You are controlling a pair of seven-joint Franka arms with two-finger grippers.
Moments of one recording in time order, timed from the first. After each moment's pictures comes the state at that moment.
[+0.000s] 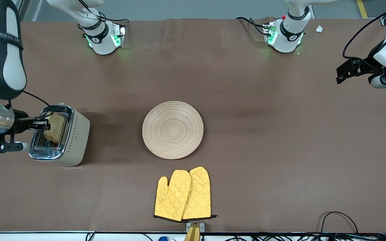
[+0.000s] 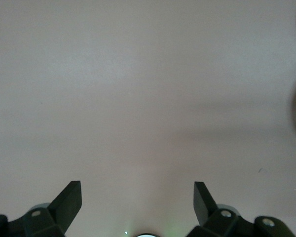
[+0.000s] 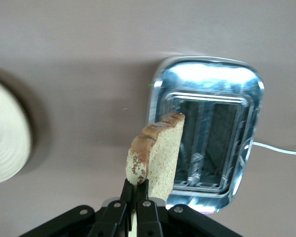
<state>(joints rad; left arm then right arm) -0.01 -0.04 -0.10 -1.58 0.03 1.51 -0.07 0.06 0.35 -0.07 -1.40 0.05 1.55 -0.07</state>
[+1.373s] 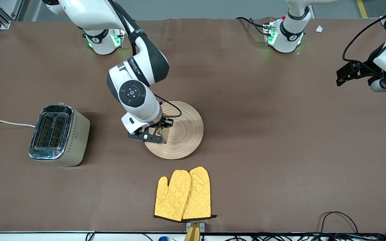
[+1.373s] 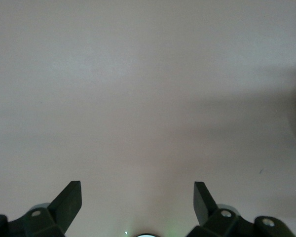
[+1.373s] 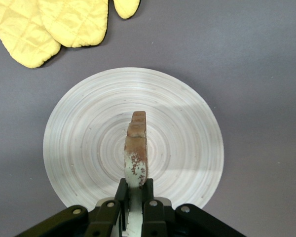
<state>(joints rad) -0.01 -0.02 -0.09 -1.57 0.03 1.51 -0.07 0.61 0.57 -0.06 -1.38 0.11 1.91 0.72</state>
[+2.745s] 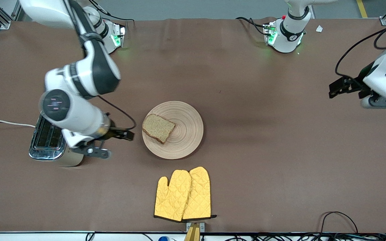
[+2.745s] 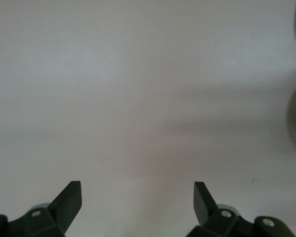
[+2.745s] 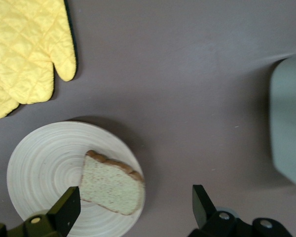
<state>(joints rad) -0.01 0.09 -0.10 -1.57 -0.04 1.60 -0.07 0.36 0.46 -0.09 -1.35 0.11 1.77 0.44</state>
